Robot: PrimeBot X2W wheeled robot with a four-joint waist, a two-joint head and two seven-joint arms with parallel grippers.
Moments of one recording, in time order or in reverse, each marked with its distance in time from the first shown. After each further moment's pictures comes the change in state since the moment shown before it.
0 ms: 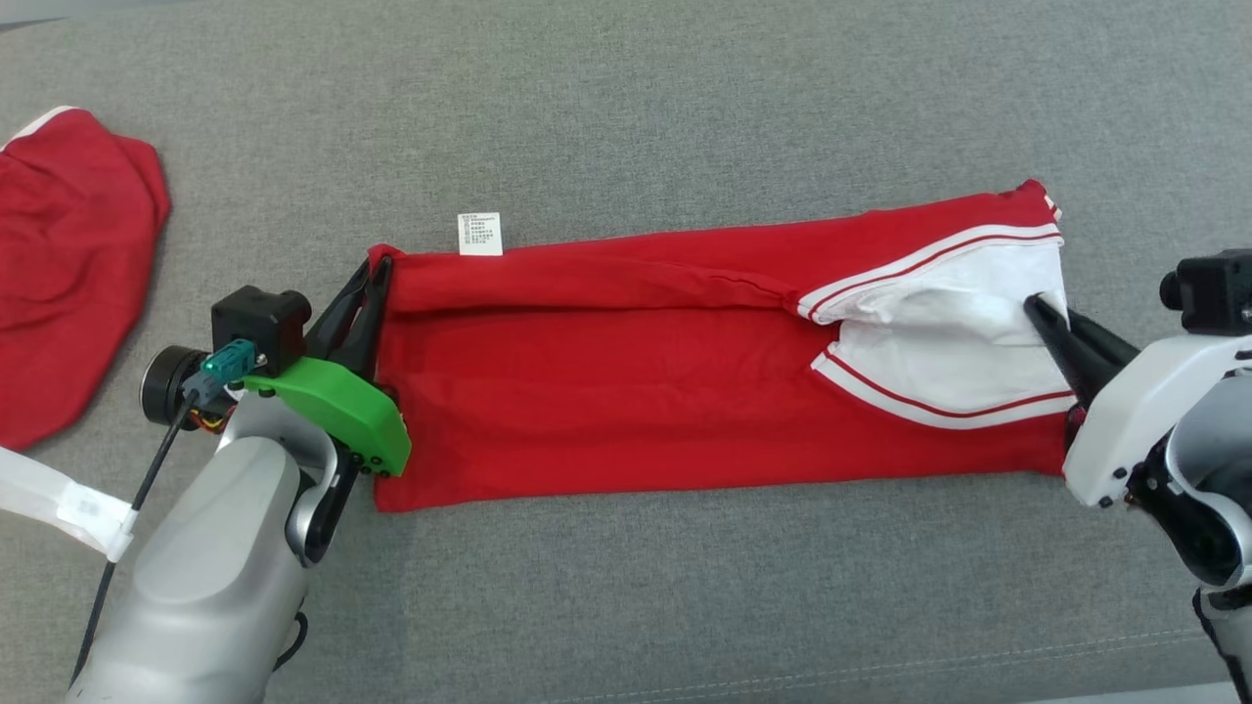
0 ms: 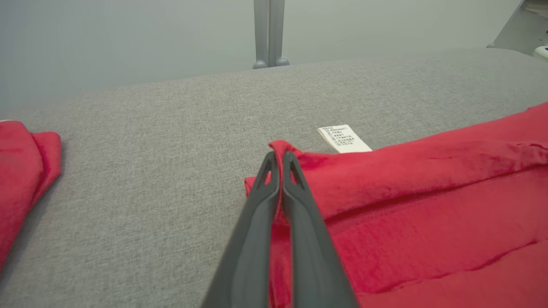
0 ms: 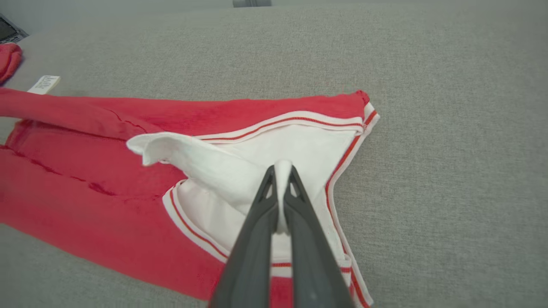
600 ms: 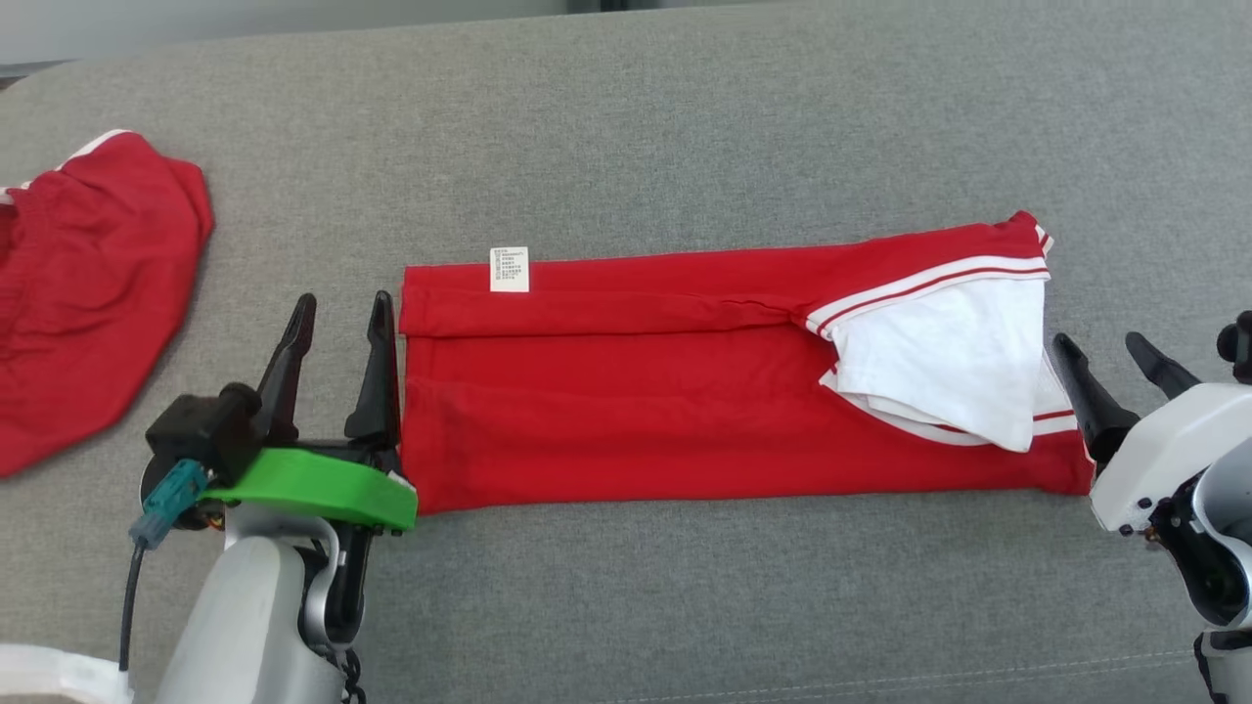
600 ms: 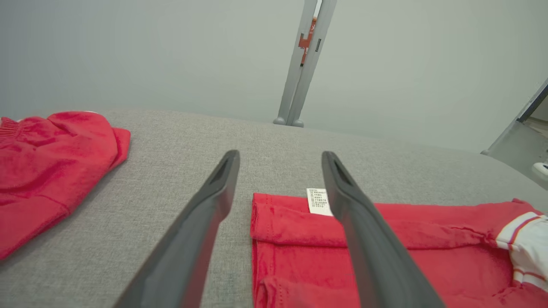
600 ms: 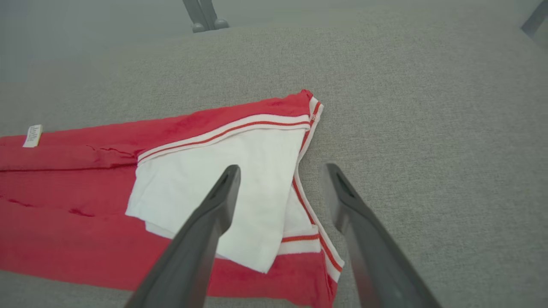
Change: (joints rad) left arm 0.314 -0.155 0.391 -0.341 0.137 -0.009 -0.002; right arm 0.111 0.174 -0.198 -0.027 -0.142 0.000 0.002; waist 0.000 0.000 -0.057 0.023
